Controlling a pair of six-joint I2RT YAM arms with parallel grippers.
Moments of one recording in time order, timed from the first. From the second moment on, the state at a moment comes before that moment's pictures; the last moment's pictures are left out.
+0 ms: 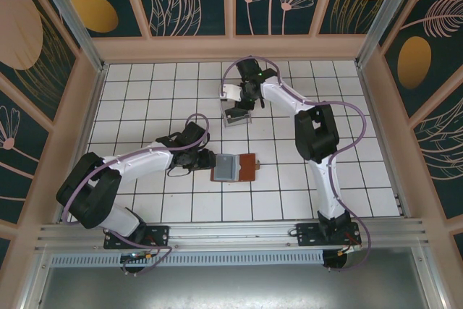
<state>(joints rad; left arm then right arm) -0.67 1.51 0.78 -0.40 0.15 -0.71 0.53 2.25 1.93 -0.78 -0.16 -1.02</state>
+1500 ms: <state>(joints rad) -0.64 1.51 0.79 -0.38 0.09 -0.71 0.56 1.85 1.47 -0.55 -0.12 -0.07</state>
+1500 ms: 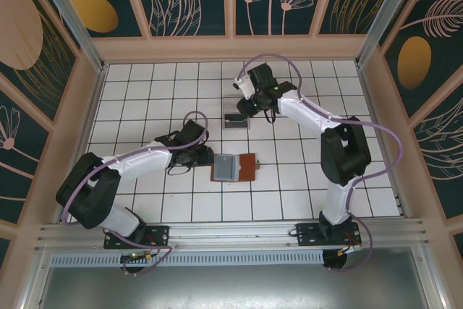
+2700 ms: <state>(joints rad) -0.39 1.56 0.85 -0.31 0.14 -0.53 0.98 1.85 1.19 -0.45 -0.19 0.85</state>
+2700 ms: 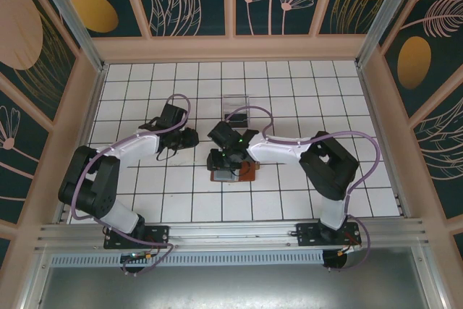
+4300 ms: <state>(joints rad) -0.39 1.60 0.91 -0.30 0.24 -0.53 1.05 1.89 1.34 -0.92 0.24 0.93</state>
